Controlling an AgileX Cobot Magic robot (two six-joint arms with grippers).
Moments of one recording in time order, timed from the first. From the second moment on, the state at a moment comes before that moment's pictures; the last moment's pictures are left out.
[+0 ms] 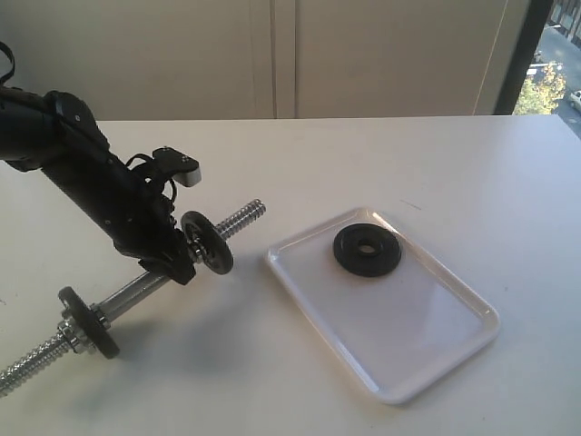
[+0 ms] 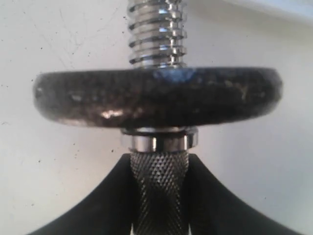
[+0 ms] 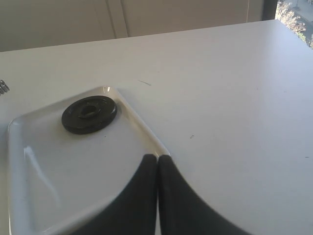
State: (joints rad) left arm -0.36 1.88 -1.23 -0.51 0.79 0.83; right arm 0.12 0.01 0.00 0.00 0.36 0.16
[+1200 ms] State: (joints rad) left arm -0.36 1.84 -1.23 -0.50 0.81 0.84; right arm 0.12 0.01 0.00 0.04 -0.05 0.13
